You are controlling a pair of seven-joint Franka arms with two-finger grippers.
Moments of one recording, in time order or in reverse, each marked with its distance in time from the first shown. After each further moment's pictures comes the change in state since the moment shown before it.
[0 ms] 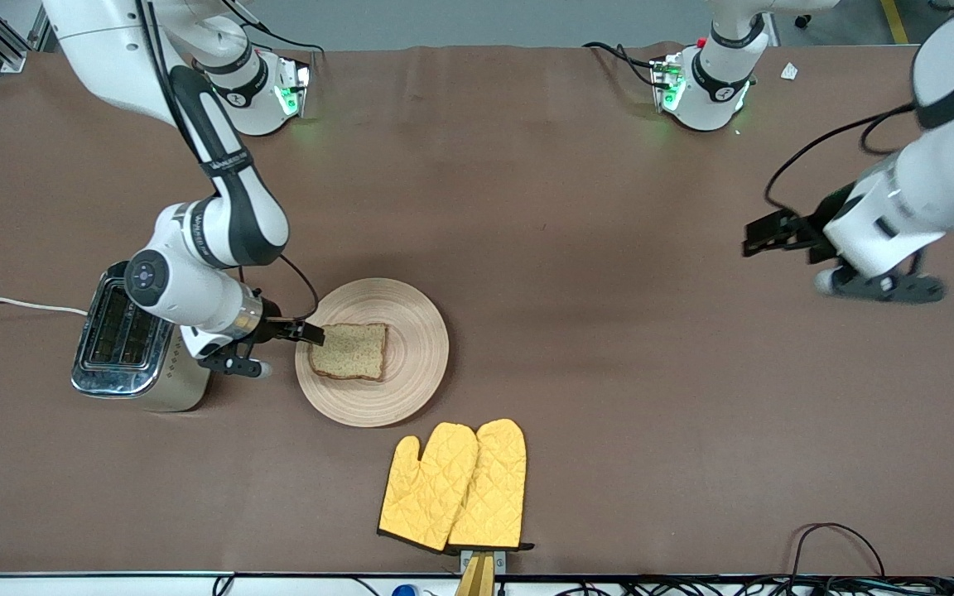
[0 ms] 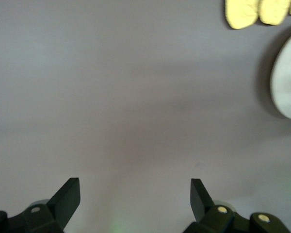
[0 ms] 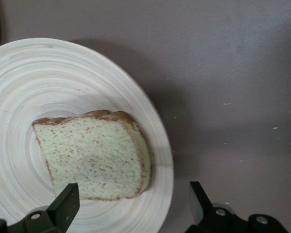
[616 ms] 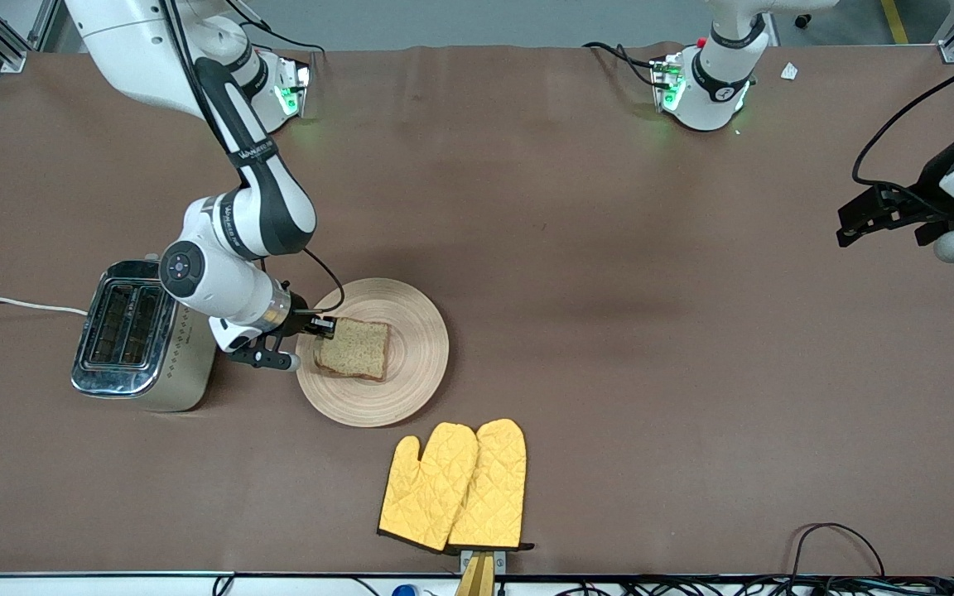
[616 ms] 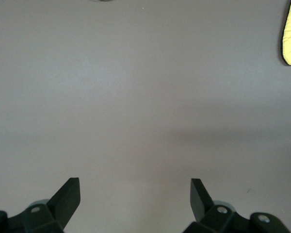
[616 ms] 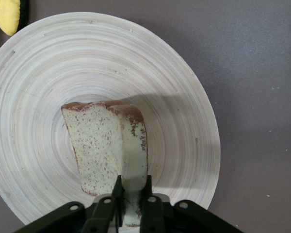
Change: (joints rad) left arm 0.018 -0.151 0.065 0.019 0.252 -0.023 0.016; right arm 0.082 0.007 0.014 -0.001 0.000 0.046 0.068
